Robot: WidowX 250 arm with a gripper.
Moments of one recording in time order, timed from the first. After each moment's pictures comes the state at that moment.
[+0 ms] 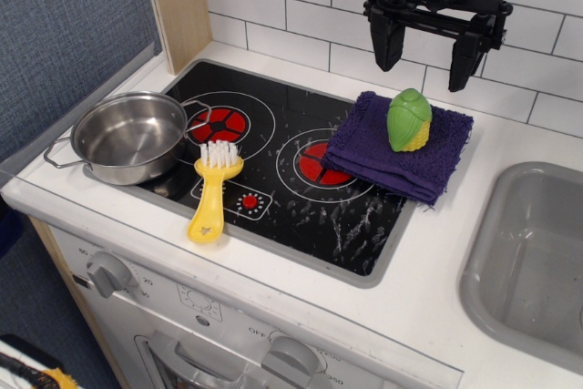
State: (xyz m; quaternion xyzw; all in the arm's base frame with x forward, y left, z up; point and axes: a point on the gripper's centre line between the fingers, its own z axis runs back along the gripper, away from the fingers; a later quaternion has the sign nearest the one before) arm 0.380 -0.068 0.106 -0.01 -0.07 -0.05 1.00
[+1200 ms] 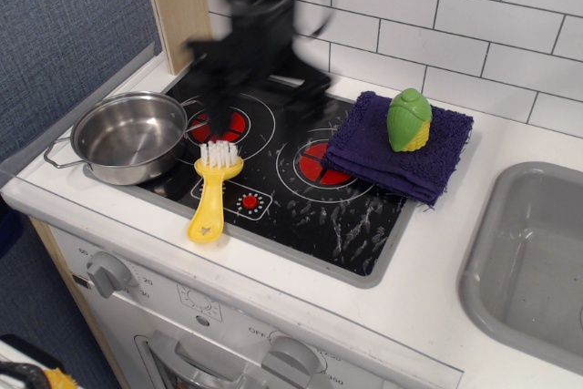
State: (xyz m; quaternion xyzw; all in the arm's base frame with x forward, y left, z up) arm 0.262 0.032 0.087 0.03 -0.04 0.09 0.99
